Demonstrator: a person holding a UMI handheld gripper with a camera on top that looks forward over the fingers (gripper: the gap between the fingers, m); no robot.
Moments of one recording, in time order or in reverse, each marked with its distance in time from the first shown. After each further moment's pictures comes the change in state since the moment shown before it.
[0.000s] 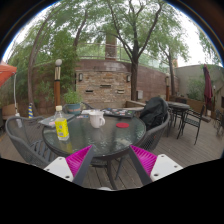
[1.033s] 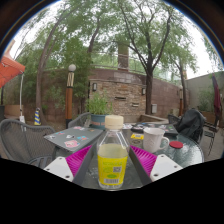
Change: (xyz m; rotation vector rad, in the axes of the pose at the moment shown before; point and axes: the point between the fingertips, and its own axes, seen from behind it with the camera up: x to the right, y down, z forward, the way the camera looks) arm -0.254 -0.033 0.231 0.155 -0.104 -0.056
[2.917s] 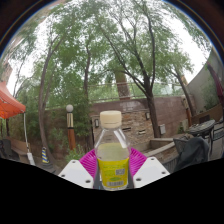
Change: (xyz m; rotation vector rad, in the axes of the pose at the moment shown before) arm 0.239 -0.264 0.090 0.330 -0.124 0.198
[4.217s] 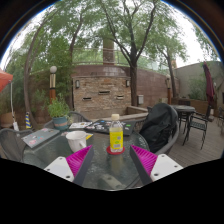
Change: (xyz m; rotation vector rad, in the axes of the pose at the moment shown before) arm 0.097 0.152 -0.214 -0.401 0.237 -0.116
